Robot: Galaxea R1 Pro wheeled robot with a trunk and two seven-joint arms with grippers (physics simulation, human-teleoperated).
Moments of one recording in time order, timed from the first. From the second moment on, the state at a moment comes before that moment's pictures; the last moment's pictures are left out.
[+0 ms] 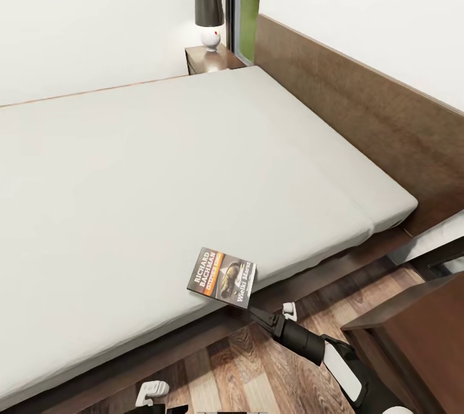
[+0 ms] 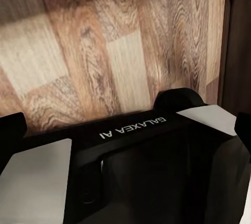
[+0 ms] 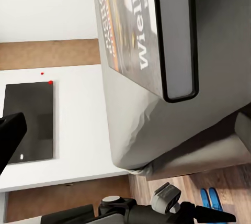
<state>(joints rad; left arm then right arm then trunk) -0.43 0.08 0.25 -0.17 -0.08 0.06 -0.79 -0.45 -0.09 0.24 -0.68 -0.83 0.48 1.05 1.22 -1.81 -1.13</state>
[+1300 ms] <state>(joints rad) -0.43 0.08 0.25 -0.17 -0.08 0.06 -0.79 -0.45 -0.09 0.25 -0.68 -0.83 0.48 1.05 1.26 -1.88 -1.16</state>
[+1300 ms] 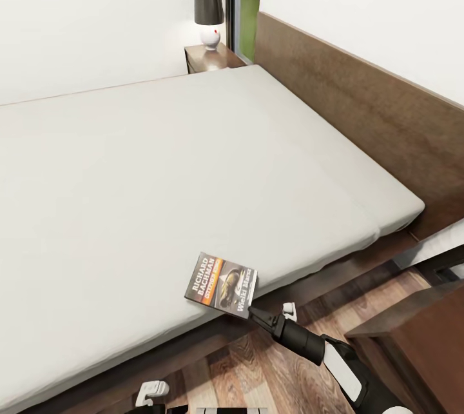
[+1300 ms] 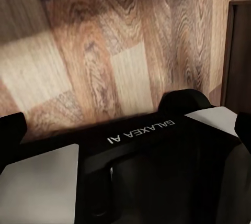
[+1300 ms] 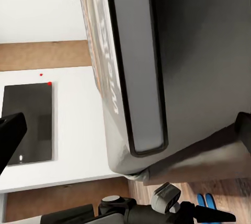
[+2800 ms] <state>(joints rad) -0.43 0.08 0.25 -0.17 -0.08 0.06 -0.79 -0.45 -0.09 0.25 -0.68 -0.83 0.48 1.05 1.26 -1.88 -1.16</state>
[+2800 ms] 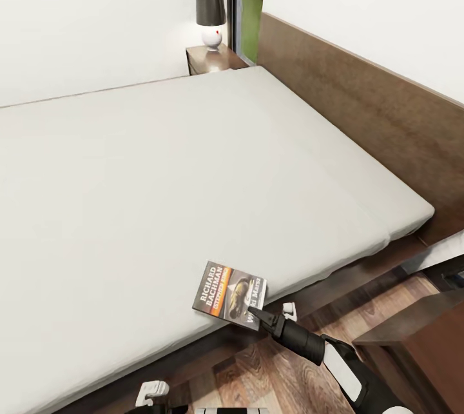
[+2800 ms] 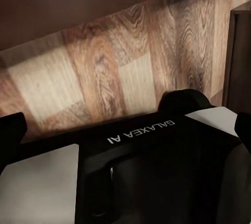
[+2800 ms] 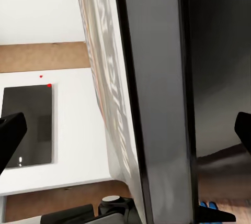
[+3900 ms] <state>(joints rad) -0.43 0.08 0.25 -0.17 -0.08 0.06 -0.79 -0.45 -0.09 0.25 -0.68 -0.83 0.48 1.05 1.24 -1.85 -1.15</state>
